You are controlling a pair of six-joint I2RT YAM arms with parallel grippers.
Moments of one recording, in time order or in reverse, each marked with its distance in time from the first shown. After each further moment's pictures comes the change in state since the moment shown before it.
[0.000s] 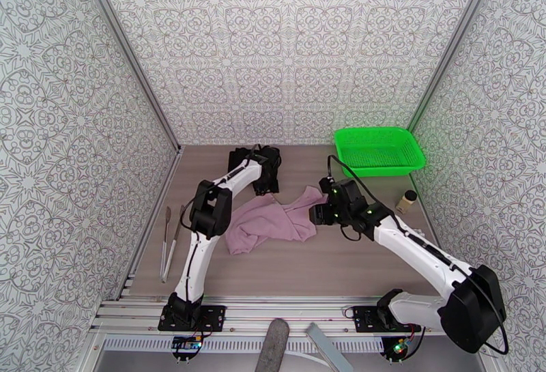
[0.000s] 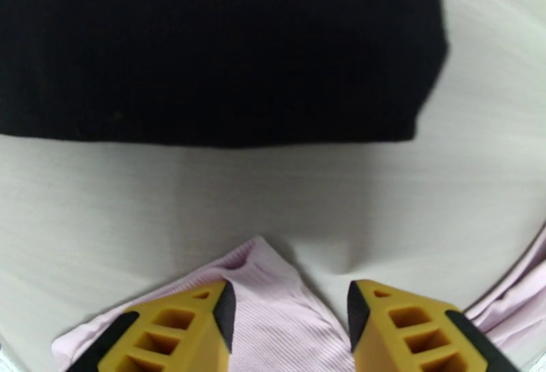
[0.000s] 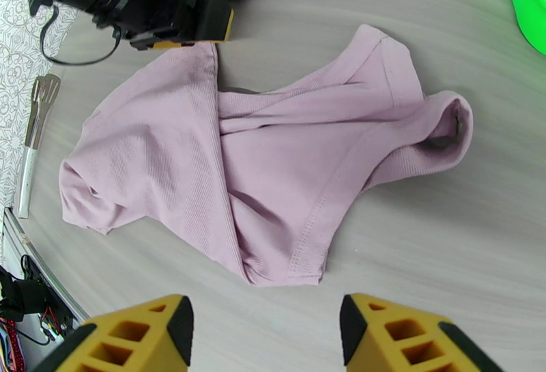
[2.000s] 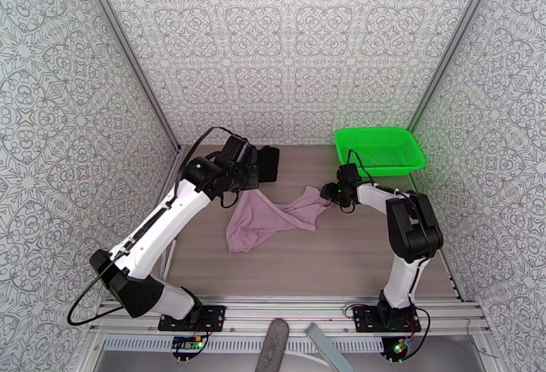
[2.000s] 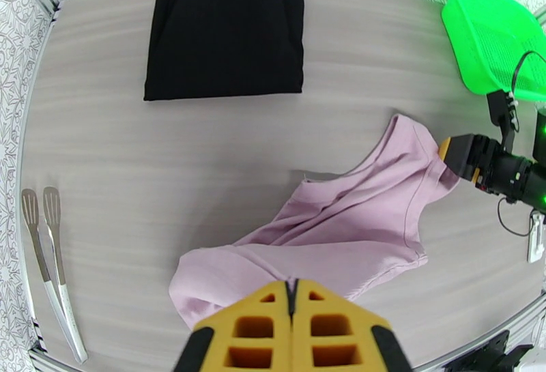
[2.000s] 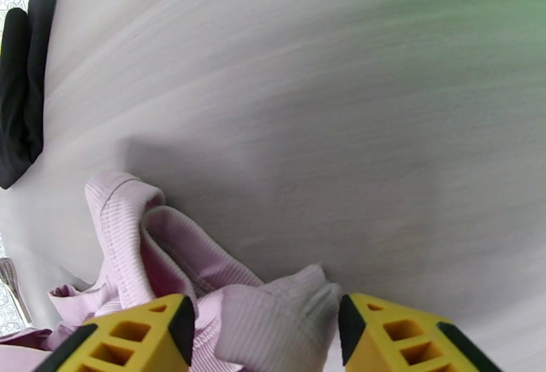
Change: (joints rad) left arm -0.159 -0.909 -0.396 -0.074 -0.207 0.011; right arm -0.319 0.637 0.241 0.231 -0.077 0.200
